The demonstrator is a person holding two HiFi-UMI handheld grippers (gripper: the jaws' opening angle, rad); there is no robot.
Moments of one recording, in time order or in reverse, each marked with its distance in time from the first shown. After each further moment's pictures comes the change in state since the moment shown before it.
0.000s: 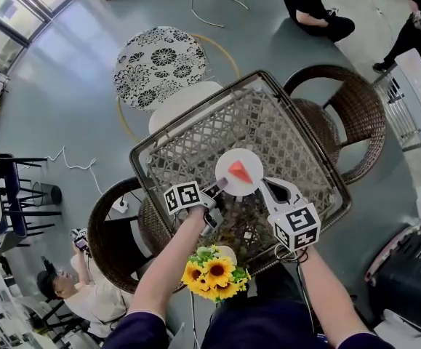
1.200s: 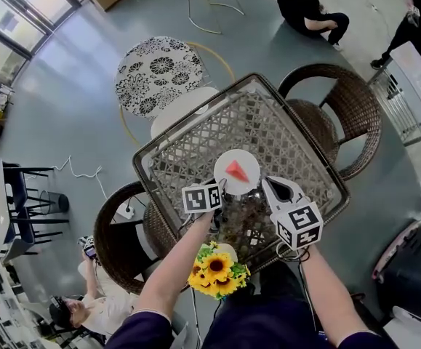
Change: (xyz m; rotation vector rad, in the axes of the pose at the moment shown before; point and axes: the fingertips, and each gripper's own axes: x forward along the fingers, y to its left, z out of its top) left arm -0.010 0.006 0.000 0.594 0.059 0.471; right arm -0.026 -0.001 0.005 0.030 -0.063 -0.031
